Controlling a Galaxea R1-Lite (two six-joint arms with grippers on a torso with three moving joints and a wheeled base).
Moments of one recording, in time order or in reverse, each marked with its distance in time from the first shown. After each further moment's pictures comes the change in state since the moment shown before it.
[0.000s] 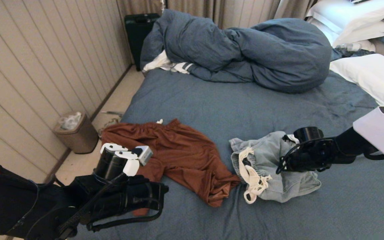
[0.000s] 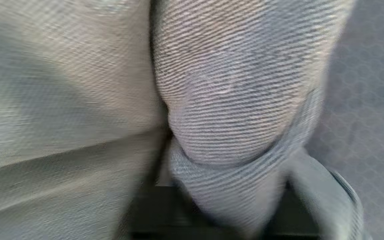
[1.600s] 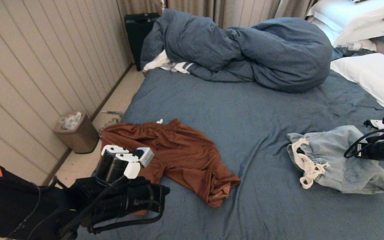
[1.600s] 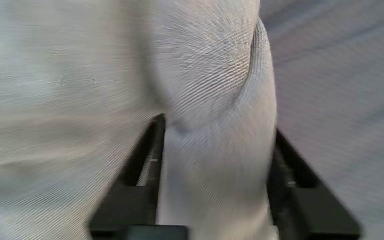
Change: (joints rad) left arm -0.011 0.006 0.013 -0.023 0.000 0.002; right arm -0.488 -0.072 -0.160 0.000 0.052 -0.143
